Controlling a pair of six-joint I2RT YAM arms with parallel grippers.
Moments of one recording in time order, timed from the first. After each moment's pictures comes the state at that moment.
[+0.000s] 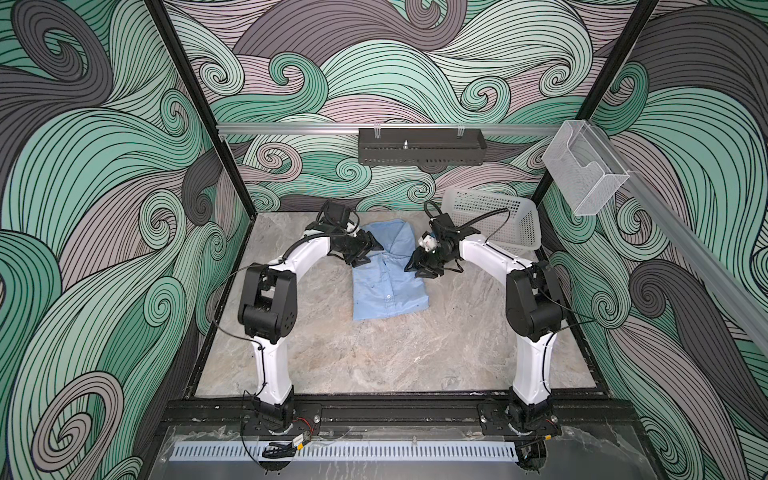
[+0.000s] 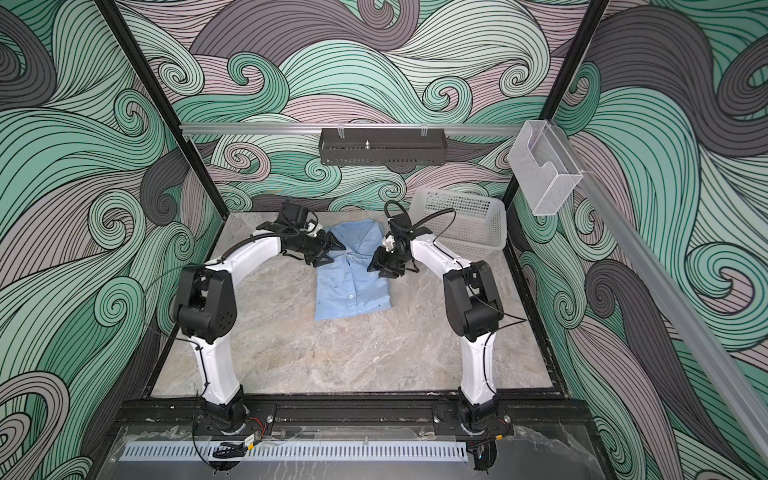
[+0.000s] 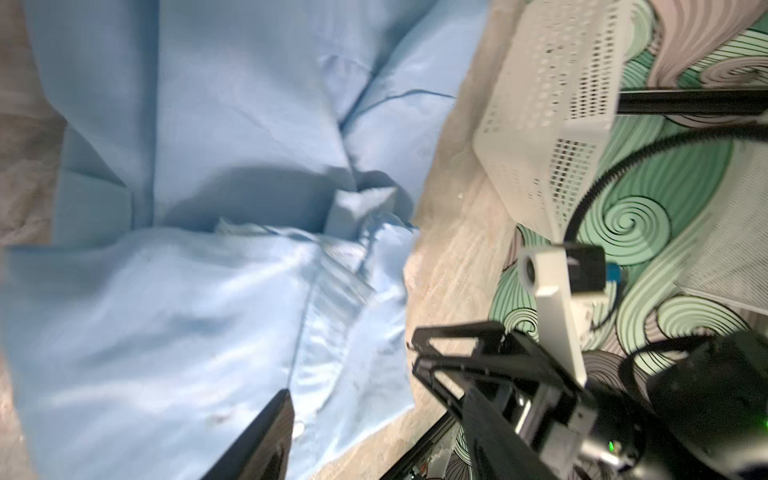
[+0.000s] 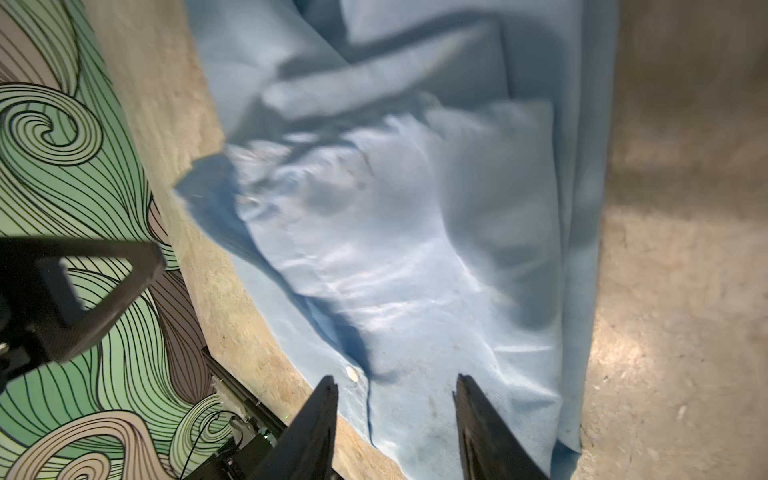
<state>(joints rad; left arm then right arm) -0.30 1.88 1.54 -0.60 0.61 -0.80 0.39 2.03 1.67 -0.77 -0.50 0.51</state>
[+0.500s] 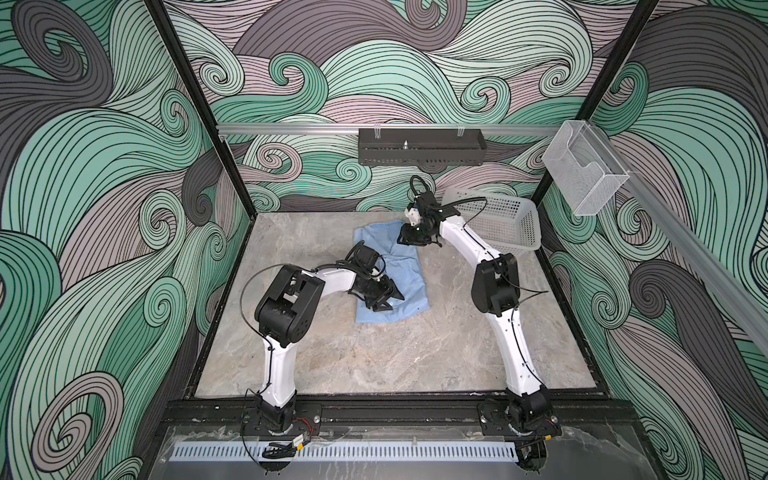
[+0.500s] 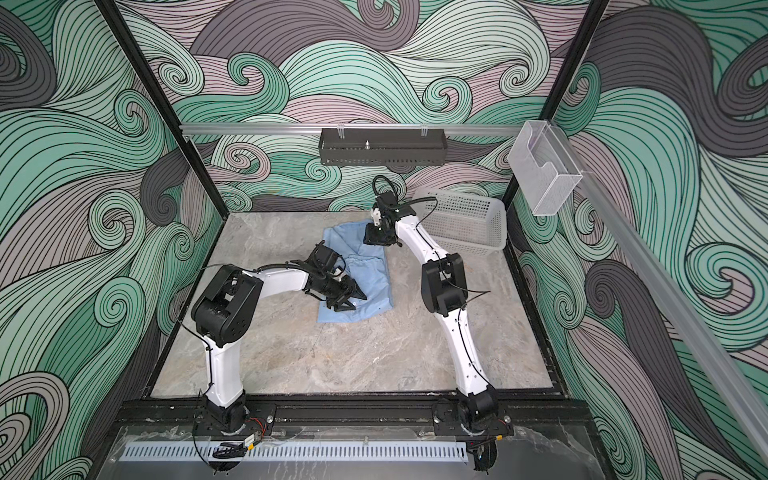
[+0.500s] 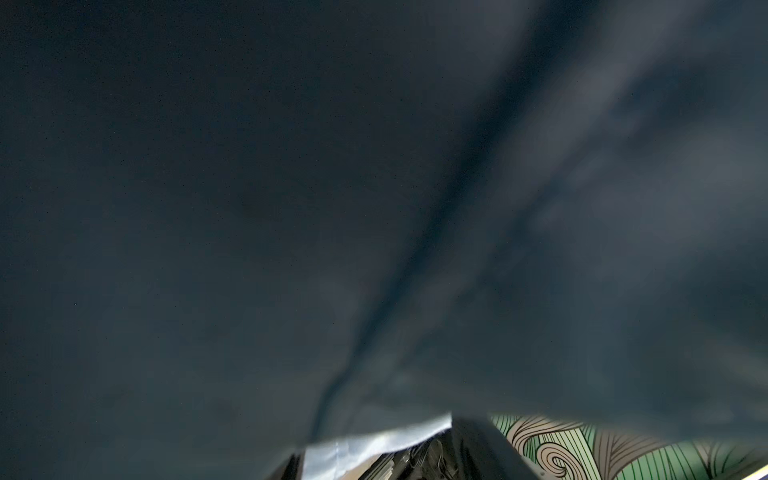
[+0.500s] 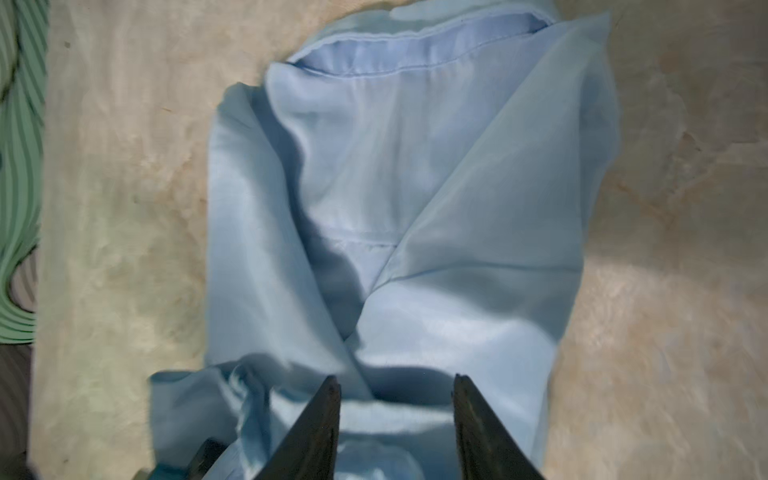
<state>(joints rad) -0.50 2.02 1.24 -0.34 0.69 -0.92 0.39 2.57 2.42 -0.93 -0.29 0.24</state>
